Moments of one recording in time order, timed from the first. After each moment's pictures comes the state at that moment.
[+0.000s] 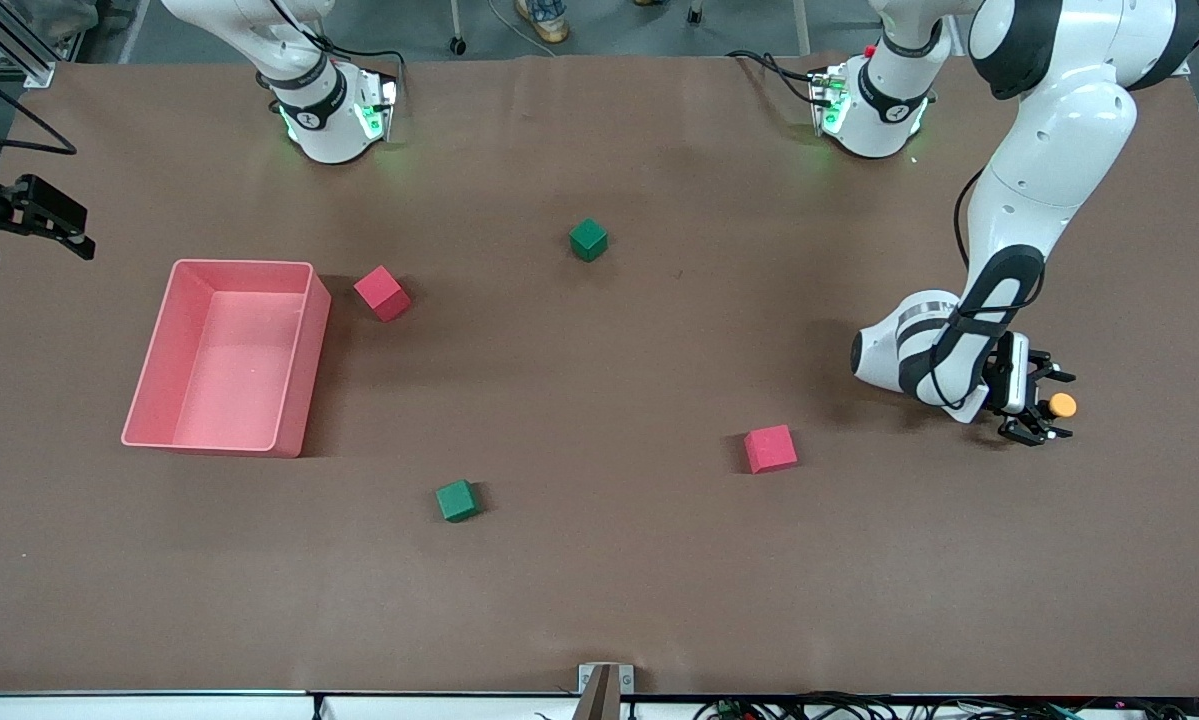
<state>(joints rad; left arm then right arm) 0.04 0.80 -0.14 -1.98 1.76 1.61 -2.71 0.02 -0.08 -0.08 -1.64 -0.03 1.60 -0.19</state>
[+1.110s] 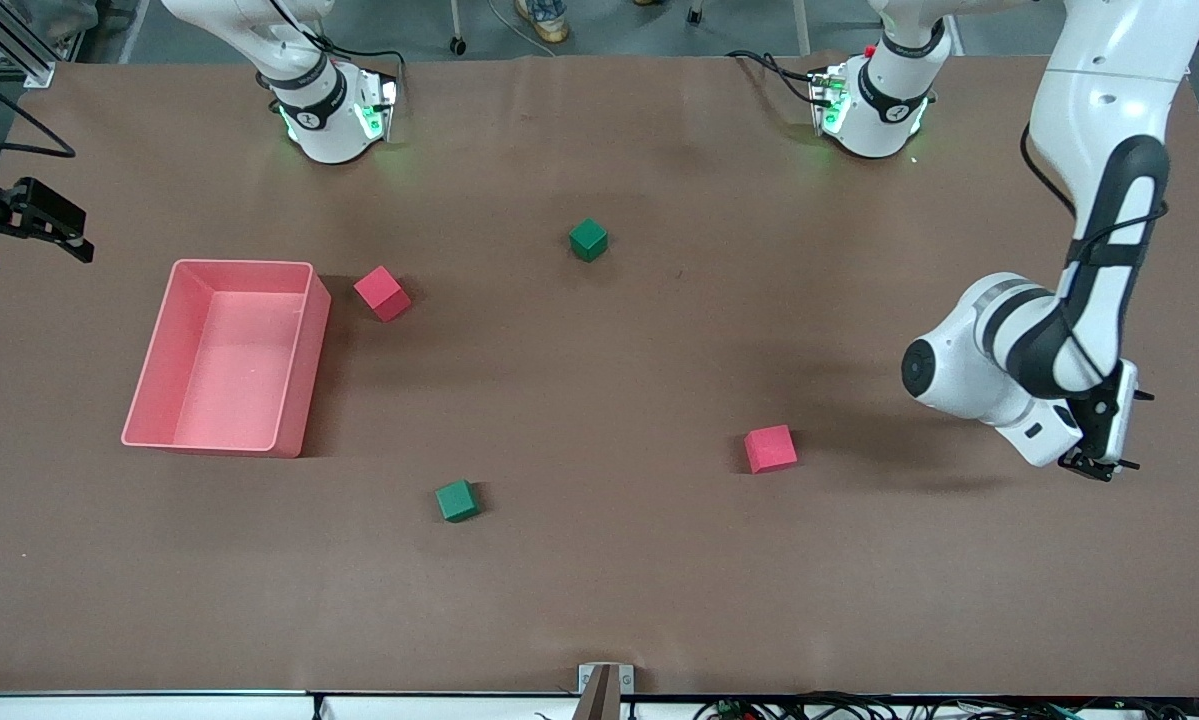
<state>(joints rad) 0.04 0.53 -0.17 -1.79 1.40 1.79 -1.95 0.02 -0.08 -0.08 -1.63 -0.03 1.60 -0.20</state>
